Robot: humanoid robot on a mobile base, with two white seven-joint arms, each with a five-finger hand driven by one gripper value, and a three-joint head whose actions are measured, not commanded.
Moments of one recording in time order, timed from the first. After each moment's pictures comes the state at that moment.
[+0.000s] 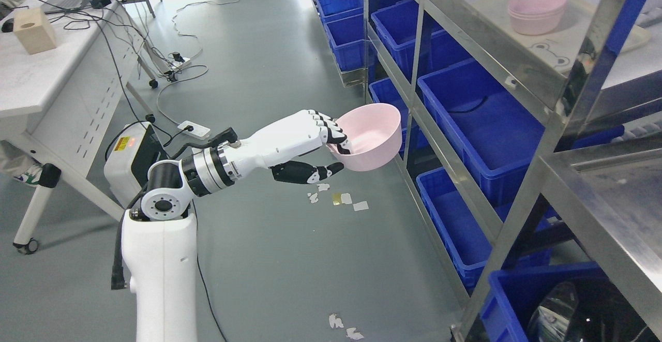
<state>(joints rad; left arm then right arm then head) -0.41 0.00 0.15 -1.60 -0.29 -0.79 -1.15 0.00 0.00 0.05 0.00 0.05 -0.08 -0.03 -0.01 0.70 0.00</state>
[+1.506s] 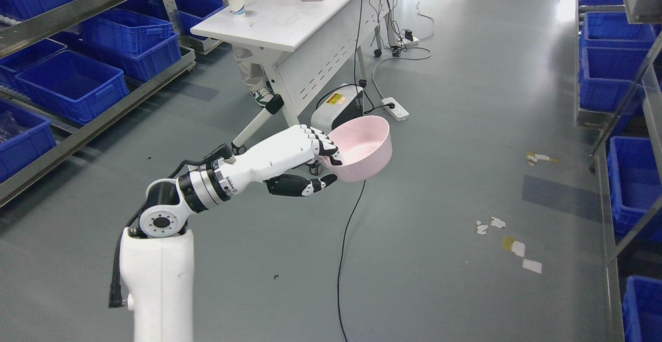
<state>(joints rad) -0.35 0.00 0.18 -1.60 -0.29 -0.79 -1.12 0.00 0.00 0.05 0.00 0.05 -0.08 -0.03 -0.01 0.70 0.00</state>
